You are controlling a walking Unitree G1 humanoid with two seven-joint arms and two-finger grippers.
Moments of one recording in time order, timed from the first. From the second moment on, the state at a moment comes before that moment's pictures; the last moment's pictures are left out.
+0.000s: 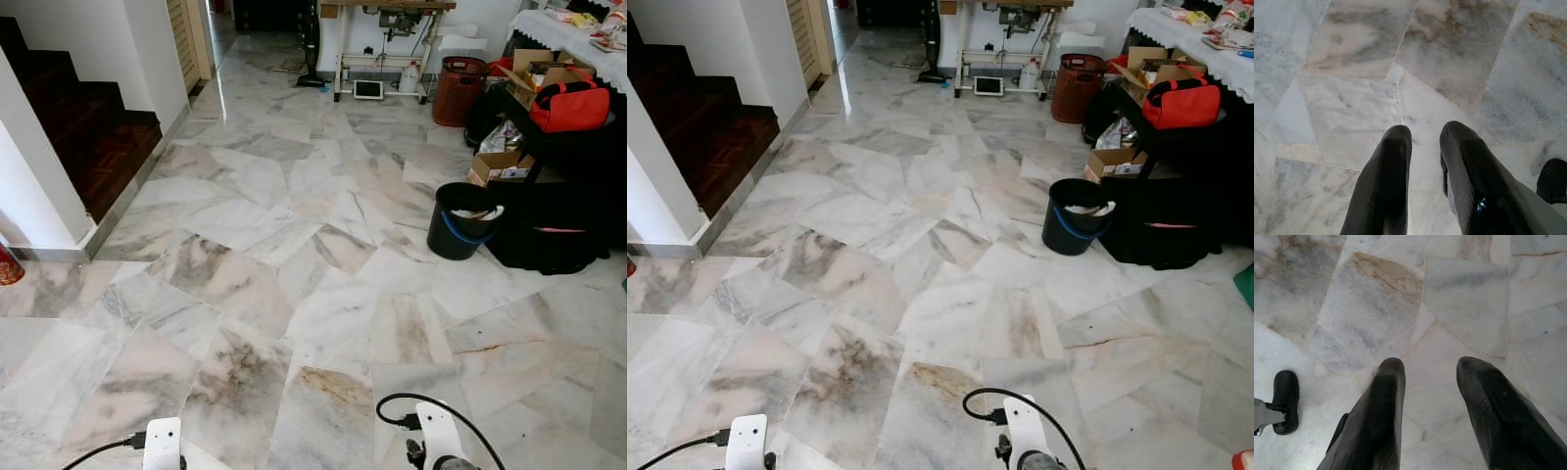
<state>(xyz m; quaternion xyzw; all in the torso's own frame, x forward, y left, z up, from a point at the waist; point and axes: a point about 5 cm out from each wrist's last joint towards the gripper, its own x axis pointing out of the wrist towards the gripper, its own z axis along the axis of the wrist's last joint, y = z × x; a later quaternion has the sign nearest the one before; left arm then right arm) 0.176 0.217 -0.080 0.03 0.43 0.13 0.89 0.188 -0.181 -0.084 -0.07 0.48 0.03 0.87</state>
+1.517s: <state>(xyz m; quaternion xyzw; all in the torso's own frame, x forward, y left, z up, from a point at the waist) 0.208 0.175 -0.070 0.06 0.40 -0.03 0.92 0.208 -0.192 -0.069 0.03 0.42 0.01 0.91</state>
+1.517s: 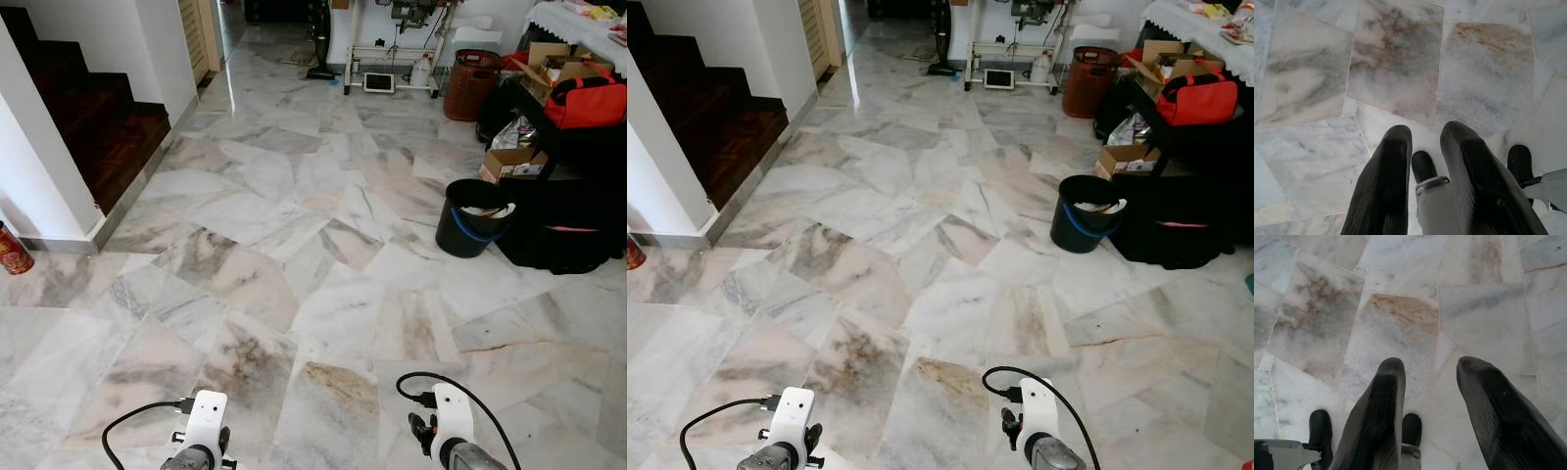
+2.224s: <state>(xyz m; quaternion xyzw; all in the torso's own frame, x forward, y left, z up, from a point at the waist) 0.204 0.178 -0.072 0.07 0.40 -0.02 0.91 0.204 -0.195 -0.072 0.03 0.42 -0.01 0.90</state>
